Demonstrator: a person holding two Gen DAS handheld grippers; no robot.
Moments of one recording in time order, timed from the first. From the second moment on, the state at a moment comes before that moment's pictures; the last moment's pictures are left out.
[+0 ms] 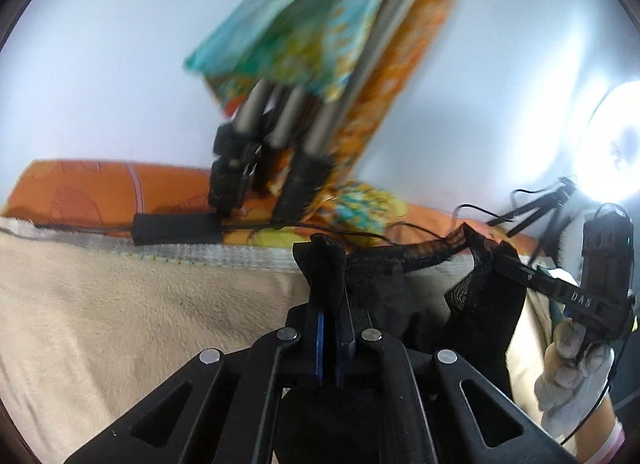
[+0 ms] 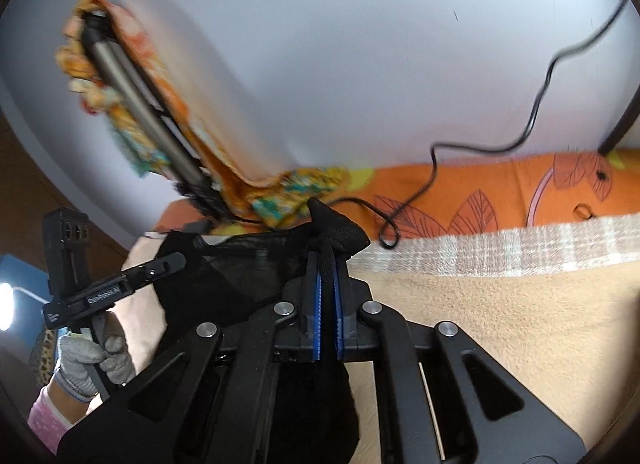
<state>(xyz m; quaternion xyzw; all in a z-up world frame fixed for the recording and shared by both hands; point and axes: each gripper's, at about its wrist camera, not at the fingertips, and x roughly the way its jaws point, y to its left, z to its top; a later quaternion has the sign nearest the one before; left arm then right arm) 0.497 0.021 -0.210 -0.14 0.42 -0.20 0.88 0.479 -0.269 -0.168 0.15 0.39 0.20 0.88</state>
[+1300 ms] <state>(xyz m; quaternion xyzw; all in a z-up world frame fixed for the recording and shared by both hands) 0.169 0.034 -0.206 0.00 0.39 -0.24 0.89 0.138 -0.238 -0.164 -0.06 0.36 0.22 0.91</state>
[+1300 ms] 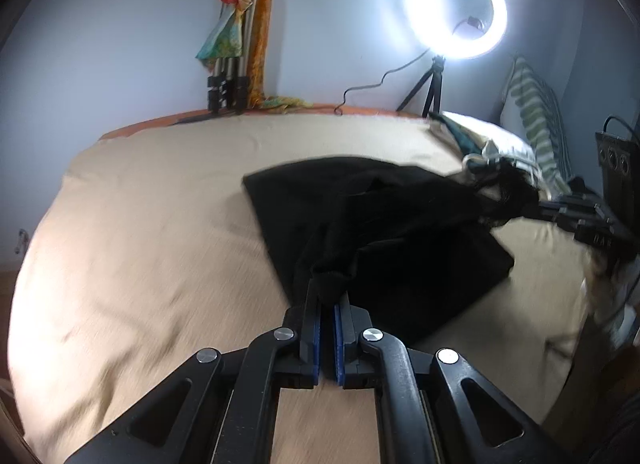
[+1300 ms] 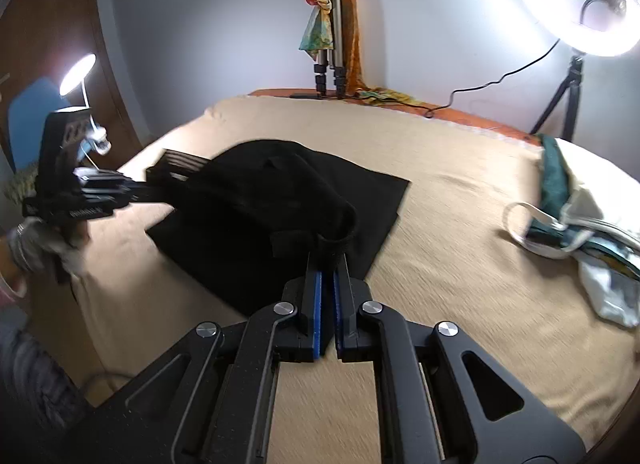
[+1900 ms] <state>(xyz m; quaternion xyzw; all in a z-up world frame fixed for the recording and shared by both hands) 0.163 0.098 -0.239 -0.28 0.47 -0.24 0.80 0.123 -0.279 -0.201 0.18 0.46 0.21 0.84</state>
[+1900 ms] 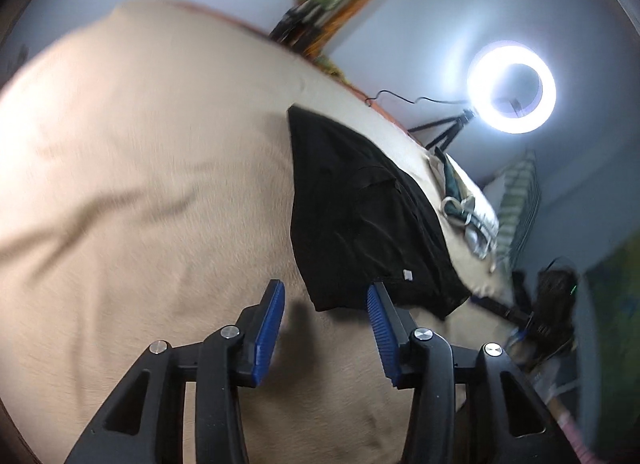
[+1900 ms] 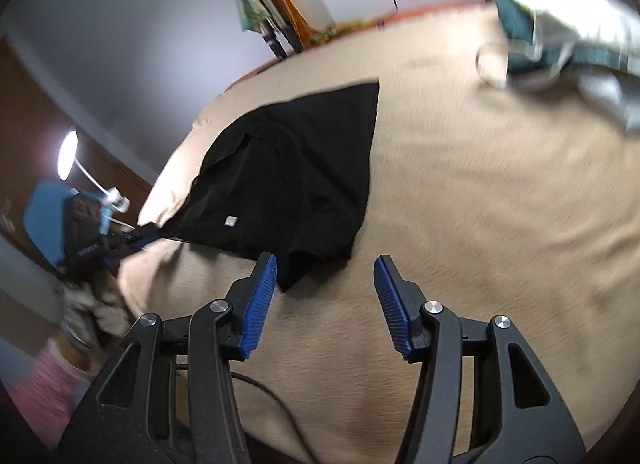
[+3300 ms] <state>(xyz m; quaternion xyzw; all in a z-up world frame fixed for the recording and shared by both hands) 0.291 0.083 -0.231 -0.27 0.47 -0.21 0.81 0.271 -0.301 -0.194 0.24 0.45 0.23 0.83</state>
